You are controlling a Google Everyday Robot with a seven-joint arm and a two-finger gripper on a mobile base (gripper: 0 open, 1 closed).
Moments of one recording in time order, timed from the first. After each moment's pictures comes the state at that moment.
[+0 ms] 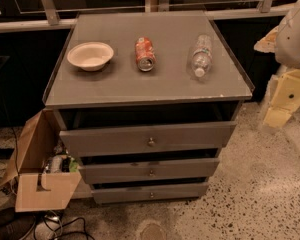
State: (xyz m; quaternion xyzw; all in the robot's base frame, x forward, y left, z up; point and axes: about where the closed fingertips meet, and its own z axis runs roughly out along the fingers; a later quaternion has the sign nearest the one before) arm 0.438 -0.216 0.977 -0.60 0.78 -0.04 0.16
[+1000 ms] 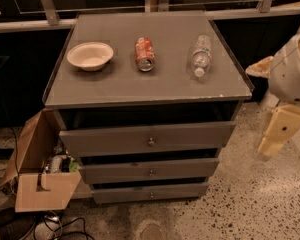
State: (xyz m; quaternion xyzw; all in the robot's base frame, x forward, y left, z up) arm 0.419 -0.206 0.936 -0.62 0.76 -0.01 0.18
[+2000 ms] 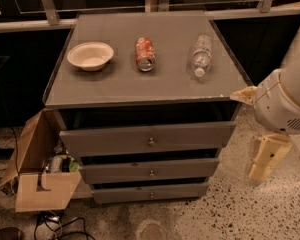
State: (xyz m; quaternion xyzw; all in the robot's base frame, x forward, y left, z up) arm 0.397 -0.192 0.888 -0.65 0.74 0.03 0.16
